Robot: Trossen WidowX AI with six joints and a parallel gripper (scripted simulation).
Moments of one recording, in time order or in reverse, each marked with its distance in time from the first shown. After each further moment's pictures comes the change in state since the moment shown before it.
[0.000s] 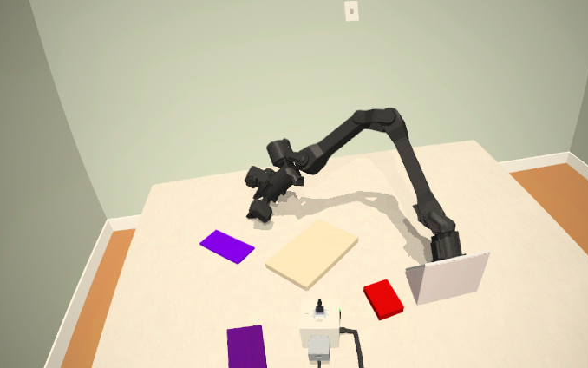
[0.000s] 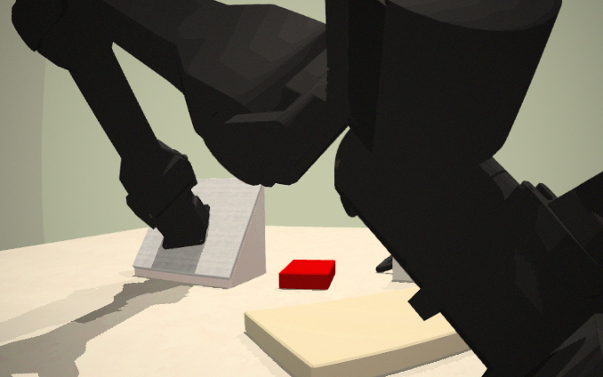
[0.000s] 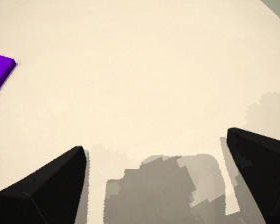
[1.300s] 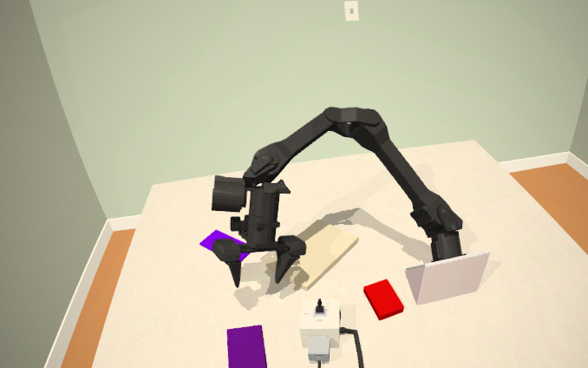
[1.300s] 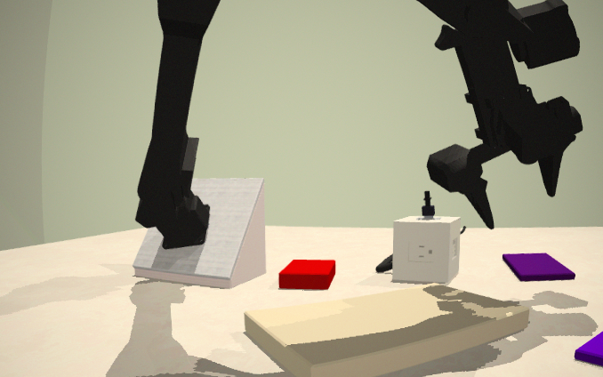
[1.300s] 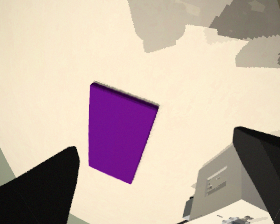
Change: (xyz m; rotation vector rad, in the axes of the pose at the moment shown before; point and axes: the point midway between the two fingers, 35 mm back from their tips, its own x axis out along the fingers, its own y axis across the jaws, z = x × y) arm -0.172 0.350 0.016 1.054 0.866 0.198
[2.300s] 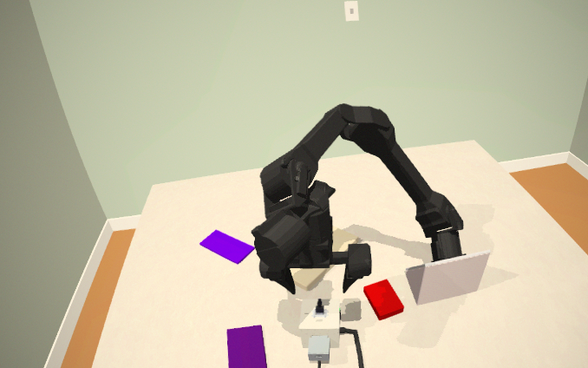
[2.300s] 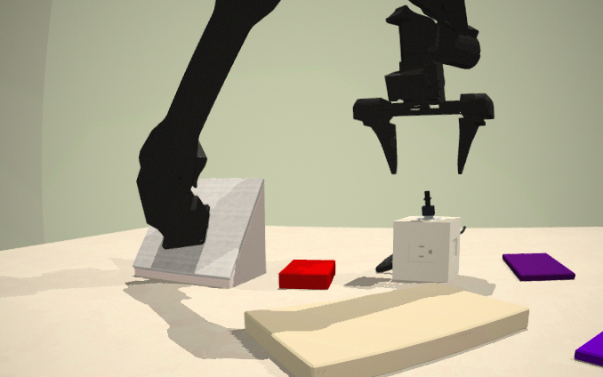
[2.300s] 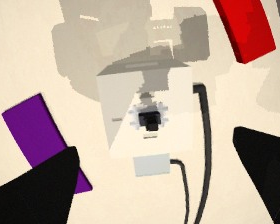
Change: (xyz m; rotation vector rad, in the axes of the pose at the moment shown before) arm -0.036 -0.050 -0.142 0.591 -0.337 -0.303
